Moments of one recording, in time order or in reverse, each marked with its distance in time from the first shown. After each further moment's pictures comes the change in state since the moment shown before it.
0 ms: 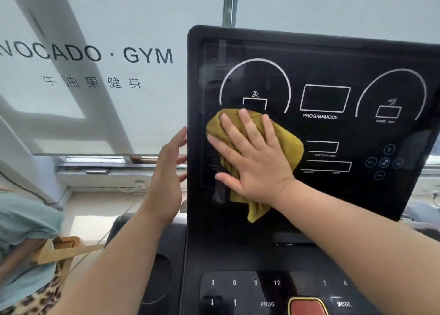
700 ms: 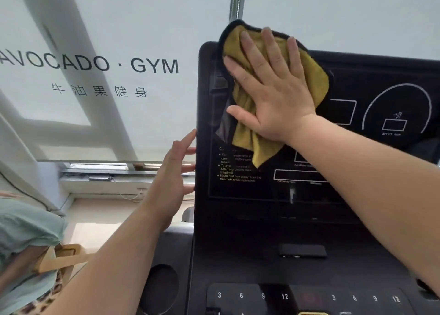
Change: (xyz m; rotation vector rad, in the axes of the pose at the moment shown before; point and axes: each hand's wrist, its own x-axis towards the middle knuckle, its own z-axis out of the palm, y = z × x) left_hand 0.009 0.023 -0.012 -0.083 -0.069 -0.103; right_hand 0.095 0.078 -0.053 -0.082 0.102 0.106
